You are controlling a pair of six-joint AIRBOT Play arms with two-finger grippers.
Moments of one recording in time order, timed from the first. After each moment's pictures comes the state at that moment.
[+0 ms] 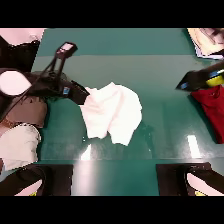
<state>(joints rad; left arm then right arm) -0.44 -1.00 1.19 1.20 -1.07 -1.37 0.05 -1.11 1.42 -1.24 1.62 1.52</state>
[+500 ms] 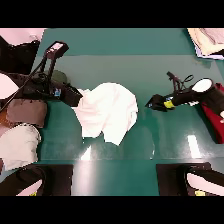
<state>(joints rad) -0.44 -0.96 1.20 1.26 -1.16 -1.47 0.05 -1.28 0.92 -0.86 1.11 1.42</state>
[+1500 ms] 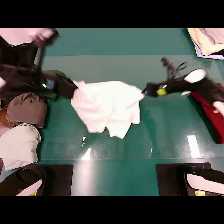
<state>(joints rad) -0.44 -0.96 1.36 1.33 -1.19 -1.54 0.10 -1.32 1.12 -0.80 1.01 1.30</state>
